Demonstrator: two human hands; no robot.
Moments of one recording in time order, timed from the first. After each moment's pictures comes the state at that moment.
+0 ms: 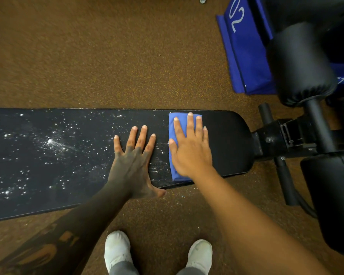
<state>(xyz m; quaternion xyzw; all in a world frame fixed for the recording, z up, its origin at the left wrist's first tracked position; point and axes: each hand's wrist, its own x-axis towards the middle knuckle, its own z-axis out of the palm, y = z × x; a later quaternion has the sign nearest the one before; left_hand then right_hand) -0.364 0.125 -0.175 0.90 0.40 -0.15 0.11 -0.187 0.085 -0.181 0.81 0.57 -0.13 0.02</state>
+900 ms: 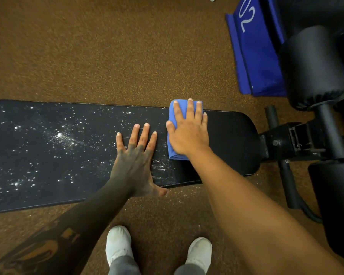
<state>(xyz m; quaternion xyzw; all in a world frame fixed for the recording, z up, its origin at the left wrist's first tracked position) -0.377 0.128 -0.175 0.89 0.41 -0.15 0.12 -0.193 0.140 -0.182 0.81 0.56 -0.15 0.02</state>
